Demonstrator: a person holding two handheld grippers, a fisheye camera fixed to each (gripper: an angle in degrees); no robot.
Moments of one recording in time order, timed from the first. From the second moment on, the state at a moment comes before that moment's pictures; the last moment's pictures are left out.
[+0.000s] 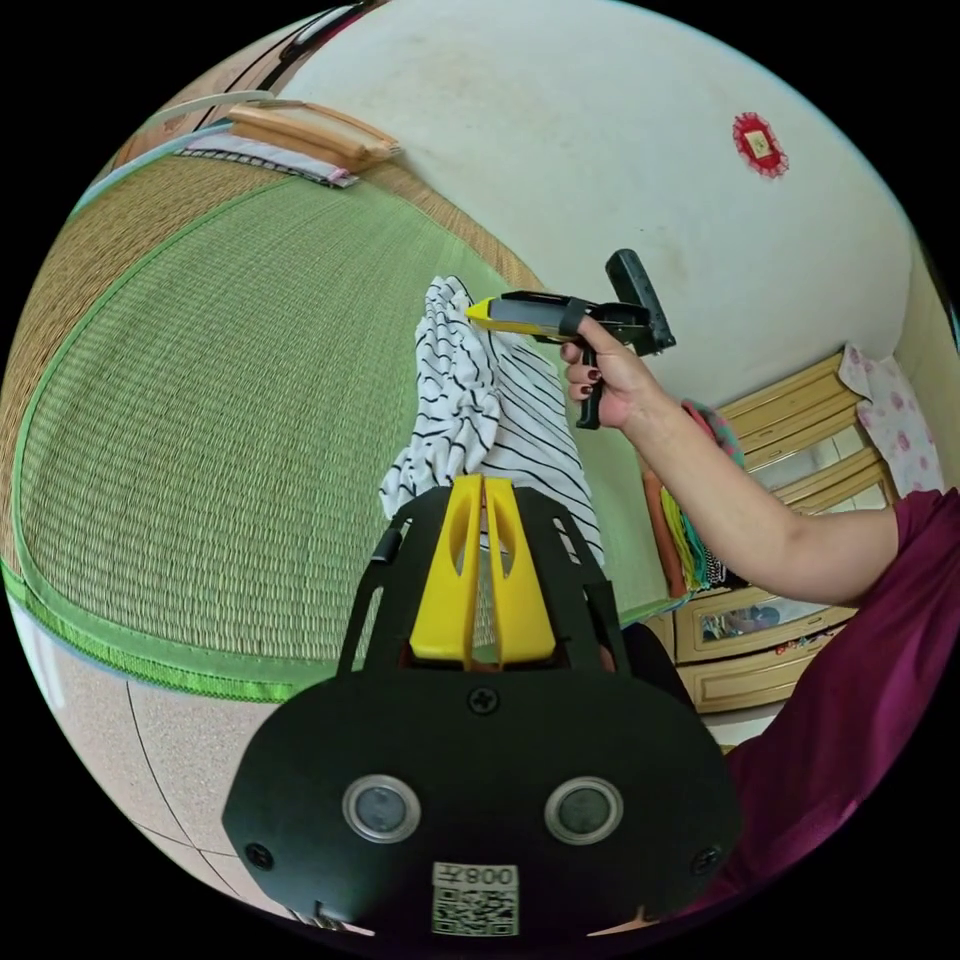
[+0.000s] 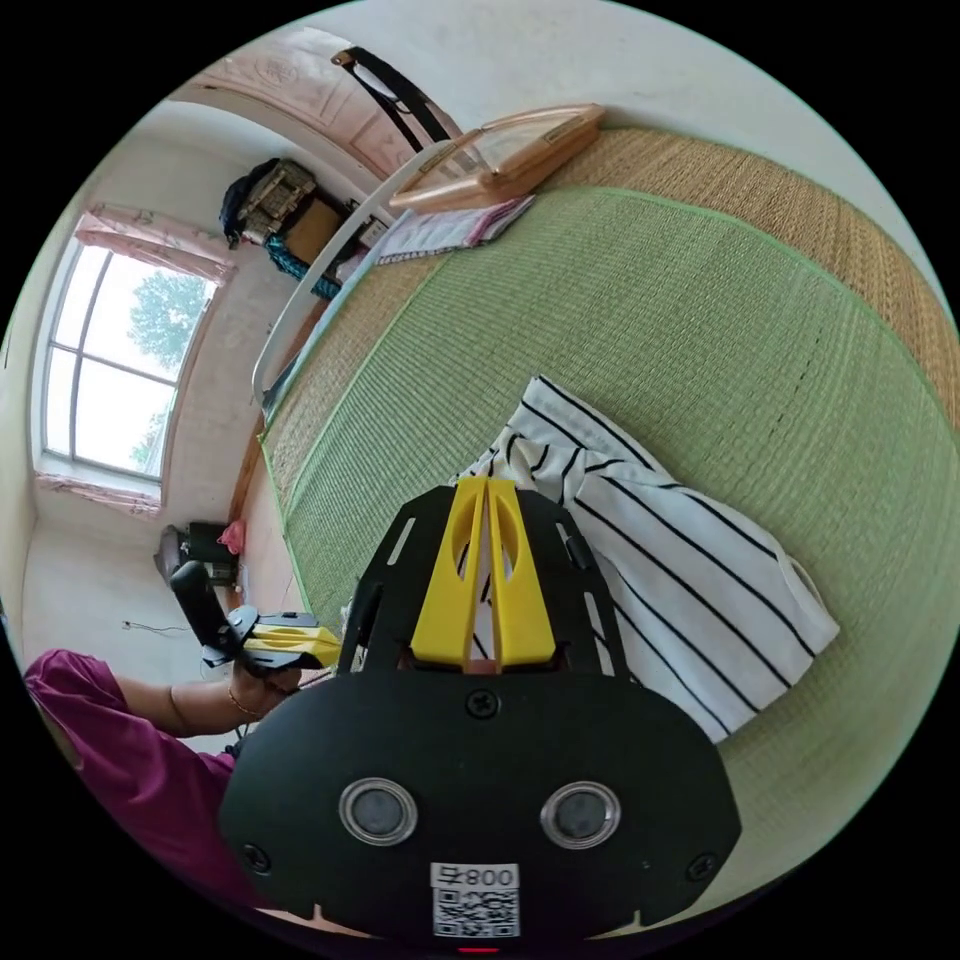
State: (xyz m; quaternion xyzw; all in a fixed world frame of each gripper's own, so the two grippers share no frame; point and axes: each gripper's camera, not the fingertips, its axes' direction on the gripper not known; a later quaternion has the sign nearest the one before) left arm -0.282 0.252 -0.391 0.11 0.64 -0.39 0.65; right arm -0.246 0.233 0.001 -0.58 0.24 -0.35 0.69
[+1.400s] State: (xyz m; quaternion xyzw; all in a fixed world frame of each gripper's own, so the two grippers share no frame) left arm -0.176 0.202 -0.462 0.07 0.69 -0.22 0.69; right arm -0.078 0.280 -0.241 -0.45 0.24 -0.18 0.84
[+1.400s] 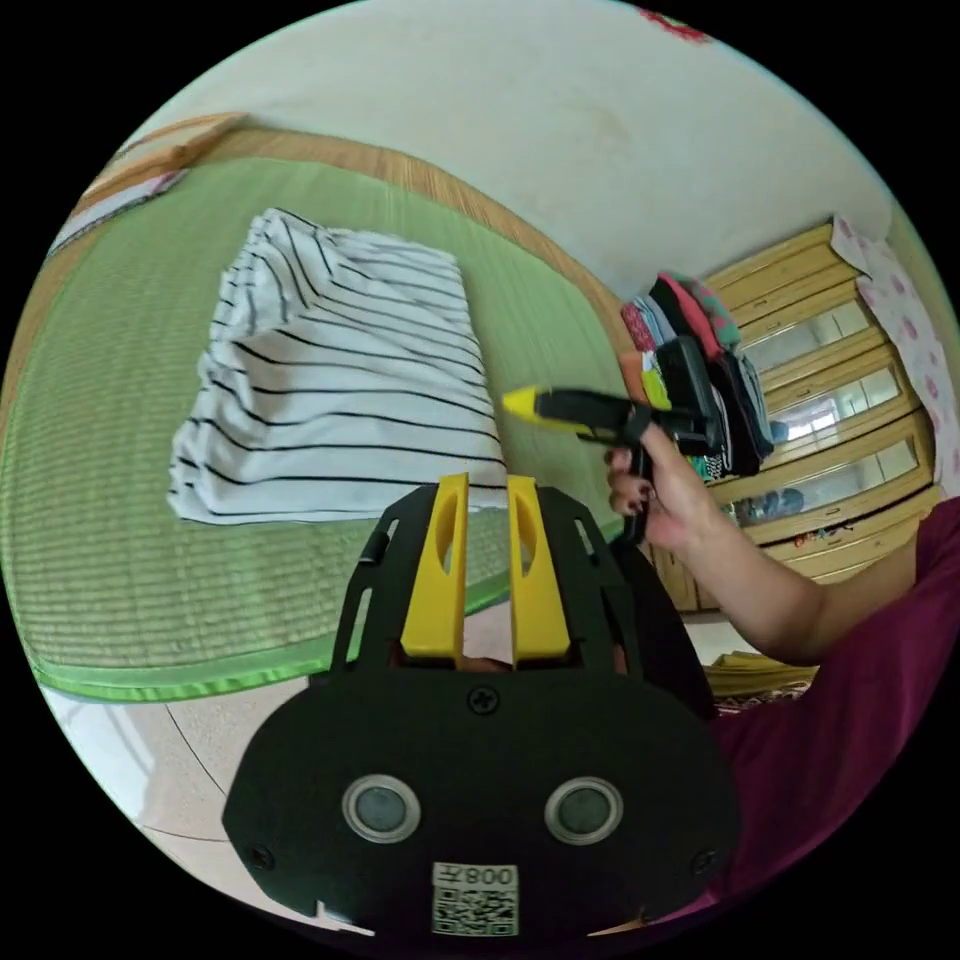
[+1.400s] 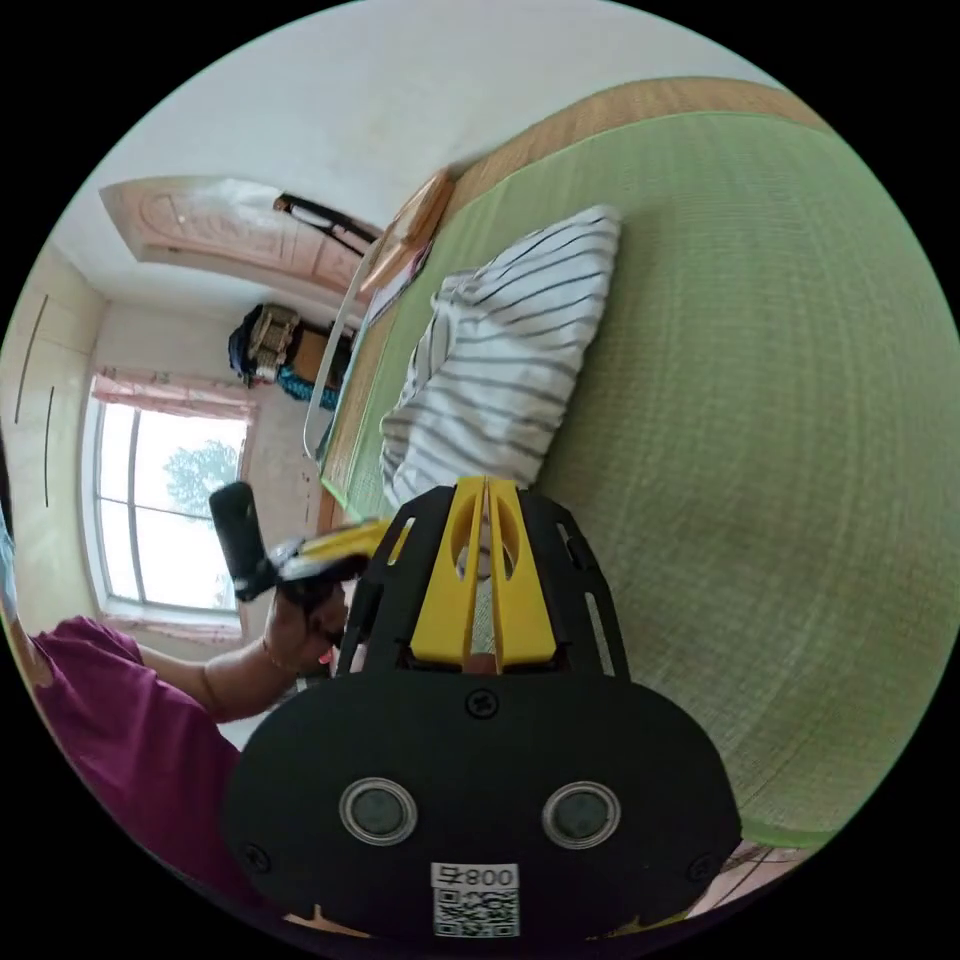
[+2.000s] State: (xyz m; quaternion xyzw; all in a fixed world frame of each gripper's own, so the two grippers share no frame) left arm -0.118 0.247 -0.348 0.03 0.80 -0.36 0.48; right arm 0.000 0.215 -0.096 -0.47 0.27 -0.15 0.83
